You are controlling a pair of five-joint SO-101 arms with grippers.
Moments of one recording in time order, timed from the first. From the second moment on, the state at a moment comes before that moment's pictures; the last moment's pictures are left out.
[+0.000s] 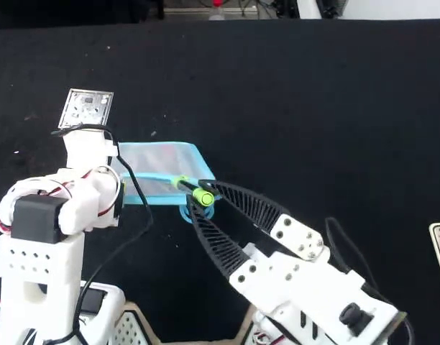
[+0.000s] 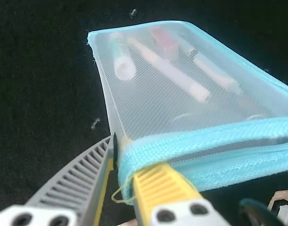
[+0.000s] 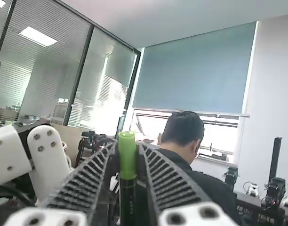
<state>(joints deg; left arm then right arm) 2.1 -50.8 22.5 93.9 -1.5 -50.3 -103.3 64.3 18.9 10.8</state>
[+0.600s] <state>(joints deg) 2.1 -50.8 22.5 93.9 -1.5 -50.5 -96.3 74.4 10.2 10.8</state>
